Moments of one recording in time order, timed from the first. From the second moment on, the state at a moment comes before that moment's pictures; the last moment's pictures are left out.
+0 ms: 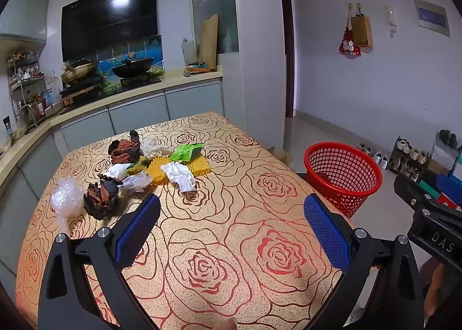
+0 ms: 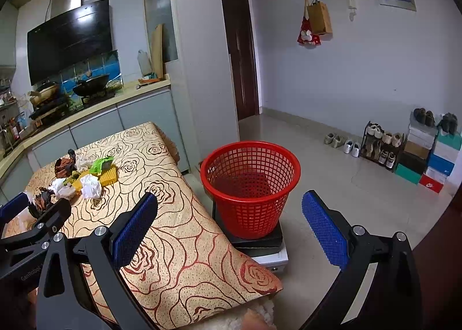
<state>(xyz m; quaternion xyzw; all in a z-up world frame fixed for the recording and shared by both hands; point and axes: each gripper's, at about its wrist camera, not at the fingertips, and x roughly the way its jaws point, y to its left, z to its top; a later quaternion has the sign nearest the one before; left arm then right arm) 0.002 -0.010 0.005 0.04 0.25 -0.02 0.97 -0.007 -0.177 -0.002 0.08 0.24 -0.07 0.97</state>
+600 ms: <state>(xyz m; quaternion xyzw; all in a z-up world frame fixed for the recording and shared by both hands) 0.002 -0.008 0.004 0.04 0.25 -0.02 0.97 -0.003 -0.177 -0.003 0.08 0.24 -0.07 0.96</state>
